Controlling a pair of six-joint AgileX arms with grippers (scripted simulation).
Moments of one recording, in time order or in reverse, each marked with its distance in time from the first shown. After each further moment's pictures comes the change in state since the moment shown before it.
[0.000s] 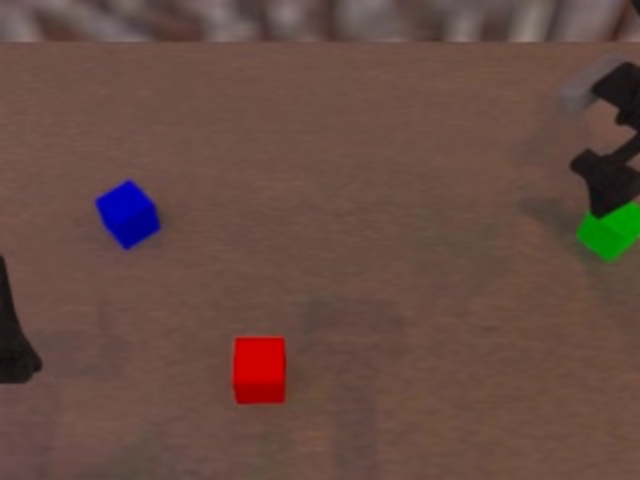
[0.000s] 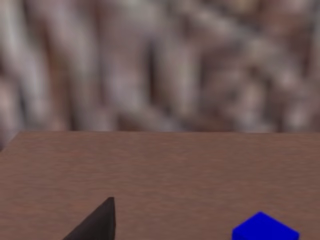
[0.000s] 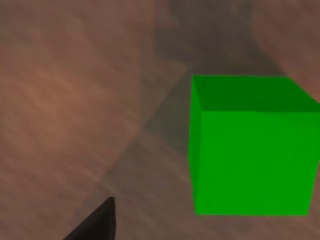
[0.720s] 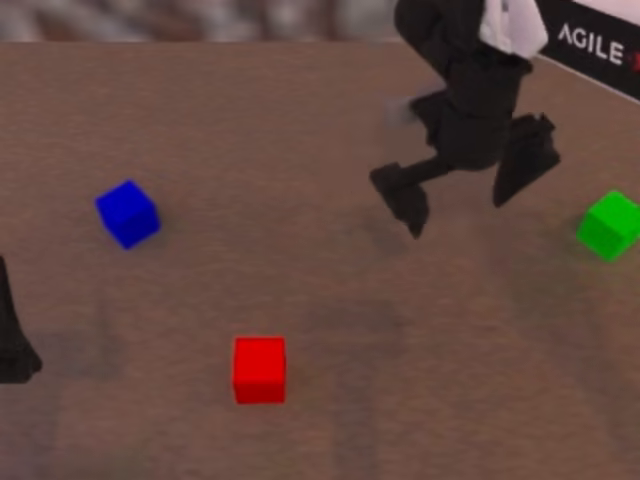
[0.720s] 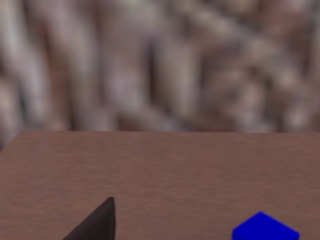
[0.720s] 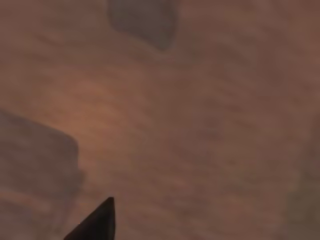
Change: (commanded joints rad) left arm 0.000 0.000 0.000 0.000 0.000 0.000; right arm 0.395 0.103 0.165 -0.085 0.011 0.674
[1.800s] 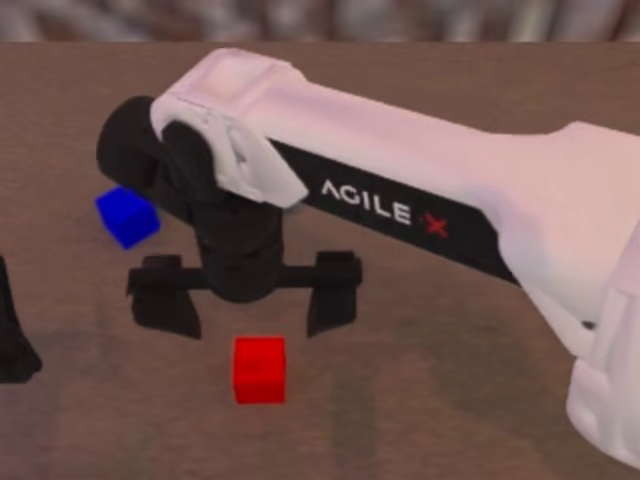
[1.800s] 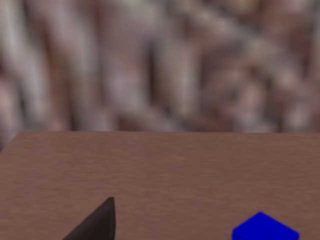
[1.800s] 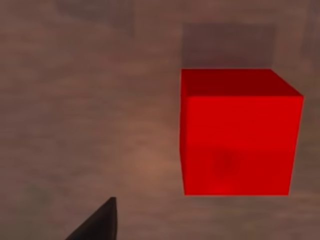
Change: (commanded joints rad) left arm 0.000 0.000 0.000 0.000 0.000 0.000; right arm 0.511 0.079 0.197 -0.078 0.012 0.906
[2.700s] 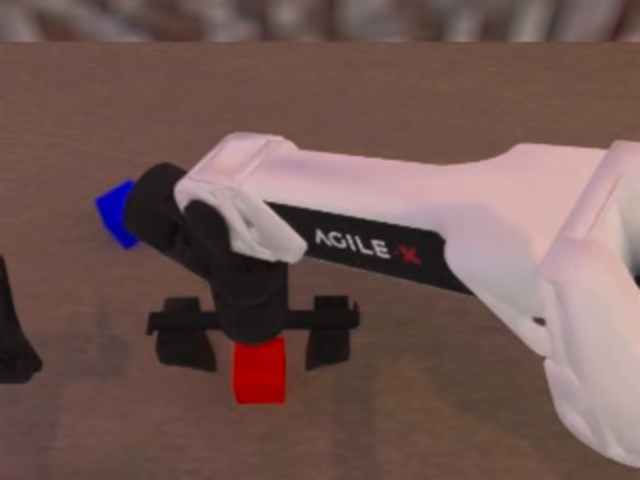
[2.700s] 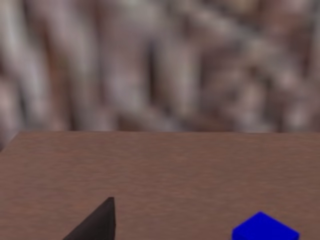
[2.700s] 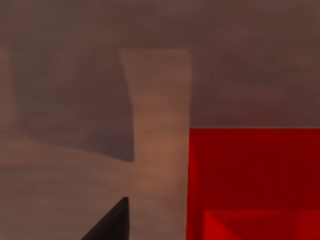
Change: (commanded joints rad) left arm 0.000 0.000 0.000 0.000 0.000 0.000; right arm -0.009 0.030 -0.225 0.255 0.000 -0.001
